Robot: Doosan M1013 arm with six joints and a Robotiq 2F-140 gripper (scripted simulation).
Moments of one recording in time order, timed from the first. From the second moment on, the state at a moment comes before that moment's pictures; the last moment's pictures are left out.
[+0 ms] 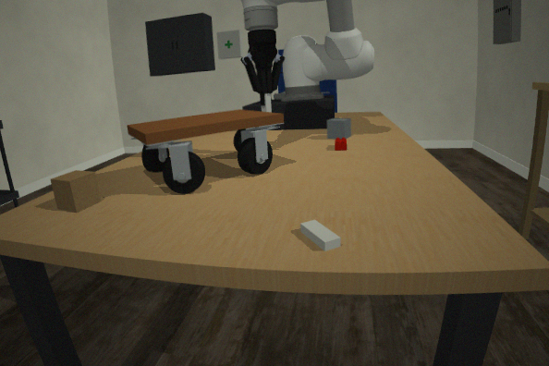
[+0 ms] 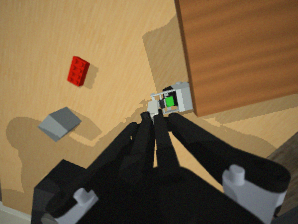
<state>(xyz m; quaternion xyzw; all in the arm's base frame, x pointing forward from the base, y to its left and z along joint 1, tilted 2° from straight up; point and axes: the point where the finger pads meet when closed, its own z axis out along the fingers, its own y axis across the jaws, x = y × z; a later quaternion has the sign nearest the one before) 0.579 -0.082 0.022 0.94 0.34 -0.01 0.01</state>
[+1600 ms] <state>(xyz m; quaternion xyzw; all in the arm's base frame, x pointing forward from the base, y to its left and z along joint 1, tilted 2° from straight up) 0.579 -0.082 0.018 0.94 0.34 -0.01 0.01</state>
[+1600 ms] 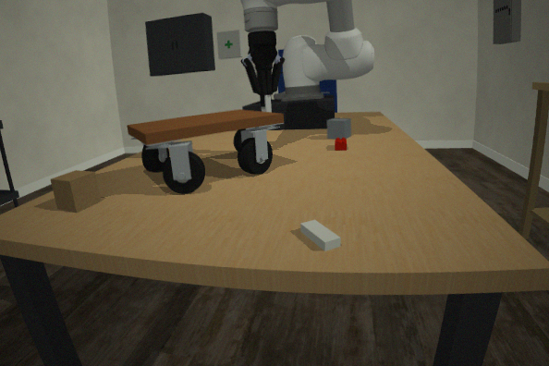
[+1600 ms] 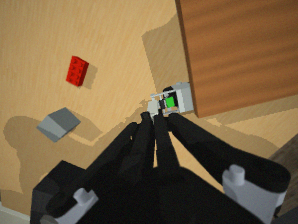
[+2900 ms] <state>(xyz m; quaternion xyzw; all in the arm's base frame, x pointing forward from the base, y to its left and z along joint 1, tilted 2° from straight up) 0.579 -0.083 0.007 0.94 0.34 -0.01 0.01</state>
